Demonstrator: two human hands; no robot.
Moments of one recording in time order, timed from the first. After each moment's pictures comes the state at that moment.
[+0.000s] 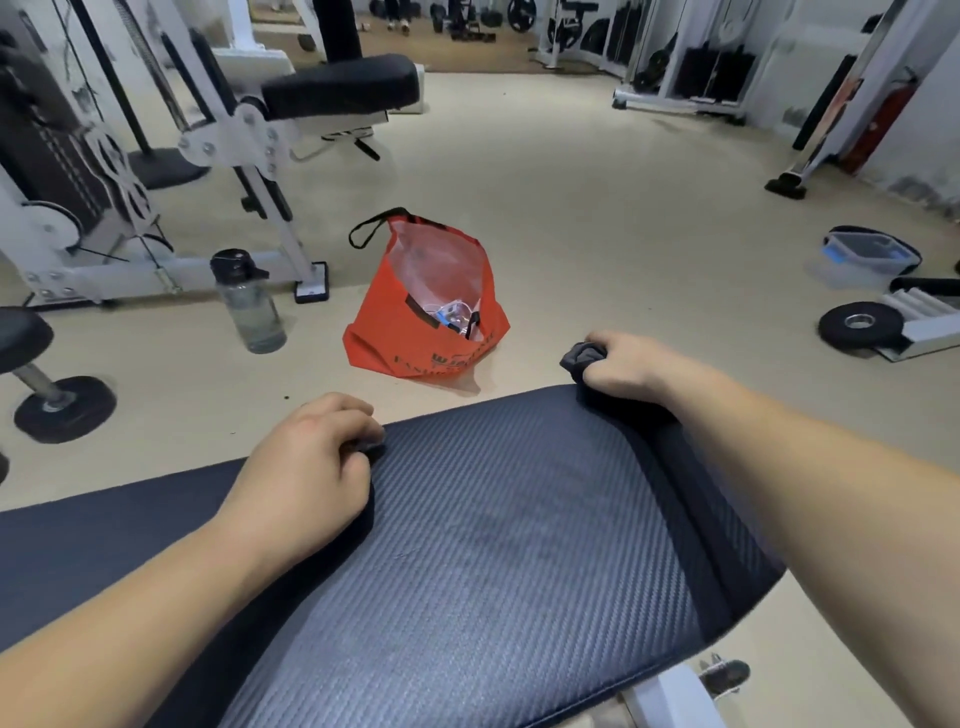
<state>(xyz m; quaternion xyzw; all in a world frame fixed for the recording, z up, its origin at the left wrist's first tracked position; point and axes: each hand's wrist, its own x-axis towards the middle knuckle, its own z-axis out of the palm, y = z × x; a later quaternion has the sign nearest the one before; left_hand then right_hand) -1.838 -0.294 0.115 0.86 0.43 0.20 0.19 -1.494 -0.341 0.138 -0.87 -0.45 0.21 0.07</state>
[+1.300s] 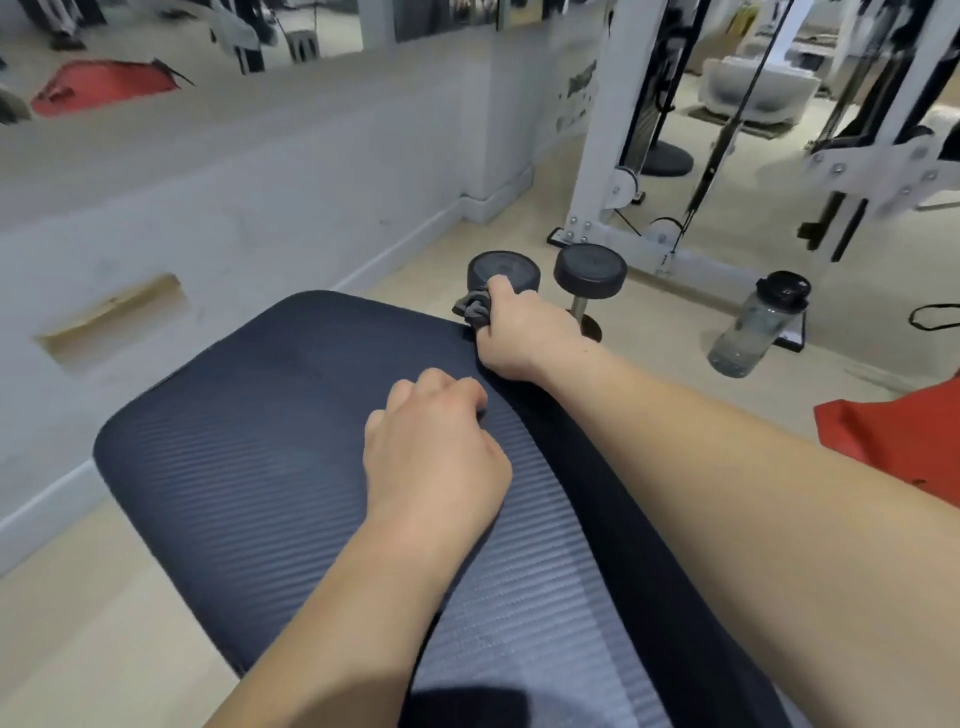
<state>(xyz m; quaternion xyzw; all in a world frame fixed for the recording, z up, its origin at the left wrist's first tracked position) -2.328 -0.273 0.111 0.55 0.80 0.22 0.08 -2.271 -0.101 0.102 -0.53 -0.84 0.11 0.05</state>
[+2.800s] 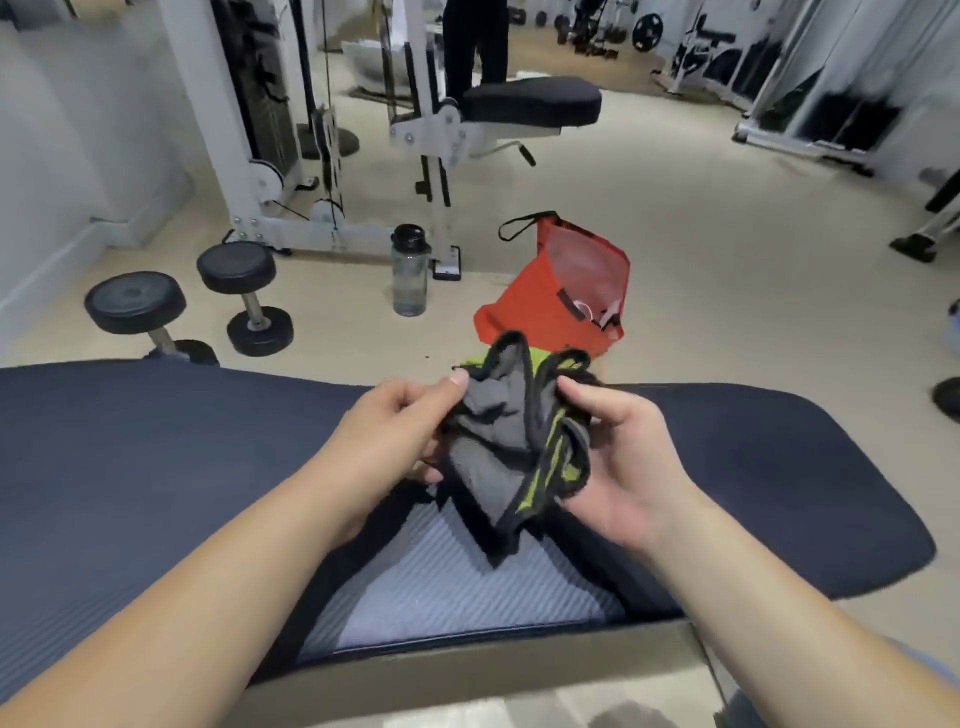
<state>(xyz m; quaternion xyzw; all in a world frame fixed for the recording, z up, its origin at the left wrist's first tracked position) -2.040 -0.335 0.175 0.55 0.53 0.27 0.59 -1.846 -0.402 0.190 -0.41 -0.17 0.70 0.56</state>
